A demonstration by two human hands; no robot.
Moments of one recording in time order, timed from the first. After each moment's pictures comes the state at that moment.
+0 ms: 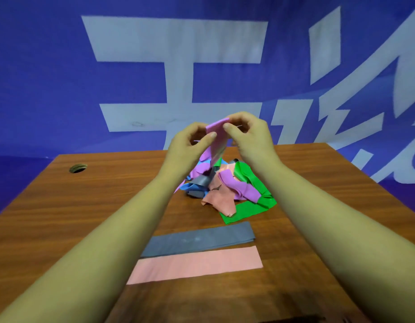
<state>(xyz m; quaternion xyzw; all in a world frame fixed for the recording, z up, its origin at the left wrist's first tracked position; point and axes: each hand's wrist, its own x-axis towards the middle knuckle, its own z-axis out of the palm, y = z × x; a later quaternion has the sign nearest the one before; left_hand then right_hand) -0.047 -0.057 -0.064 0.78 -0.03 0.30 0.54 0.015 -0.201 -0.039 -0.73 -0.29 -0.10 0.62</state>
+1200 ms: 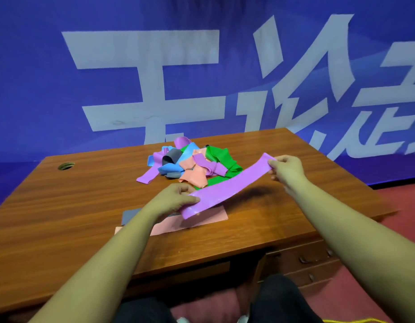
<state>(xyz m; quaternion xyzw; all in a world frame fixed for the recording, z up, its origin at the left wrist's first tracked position) -0.157 -0.115 -0.151 0.82 0.07 -0.08 0.56 -0.018 -0.400 -0.133 -0.76 0.05 -0.04 0.64</state>
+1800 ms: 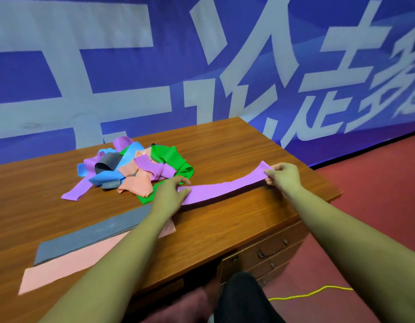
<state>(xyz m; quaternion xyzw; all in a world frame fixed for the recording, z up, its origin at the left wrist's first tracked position) -0.050 -0.234 -0.195 0.92 0.03 0.12 0.38 0.035 -0.539 -0.193 -0.78 0.17 -0.07 0.59</state>
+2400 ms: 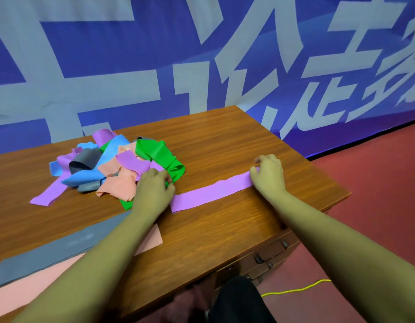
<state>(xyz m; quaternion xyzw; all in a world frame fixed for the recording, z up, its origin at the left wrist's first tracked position) -0.002 -0.218 -0.220 0.96 0.02 0.15 0.22 0.065 -0.511 -0.218 -0.96 0.04 -0.15 0.25</state>
